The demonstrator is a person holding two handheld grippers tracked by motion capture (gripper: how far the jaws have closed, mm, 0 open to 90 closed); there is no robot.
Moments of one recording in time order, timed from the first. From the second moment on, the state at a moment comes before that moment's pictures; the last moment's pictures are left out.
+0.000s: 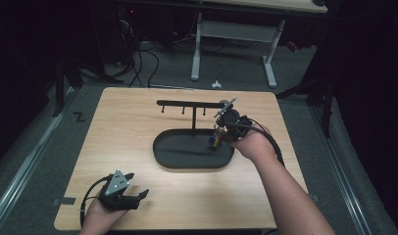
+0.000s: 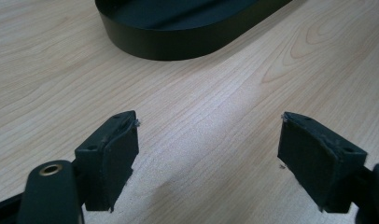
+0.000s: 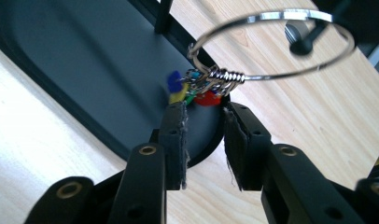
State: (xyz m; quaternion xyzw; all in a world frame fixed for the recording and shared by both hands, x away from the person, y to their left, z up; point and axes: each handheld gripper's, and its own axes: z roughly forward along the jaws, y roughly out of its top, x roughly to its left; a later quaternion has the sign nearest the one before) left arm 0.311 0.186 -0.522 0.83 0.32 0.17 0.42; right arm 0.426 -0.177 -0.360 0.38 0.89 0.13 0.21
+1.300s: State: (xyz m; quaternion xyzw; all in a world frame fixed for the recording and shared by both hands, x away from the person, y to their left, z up) left arm 0.312 0.179 -0.529 0.84 0.31 0.18 0.41; right arm 0.329 -0.243 -0.488 0.45 0.81 0.32 0.21
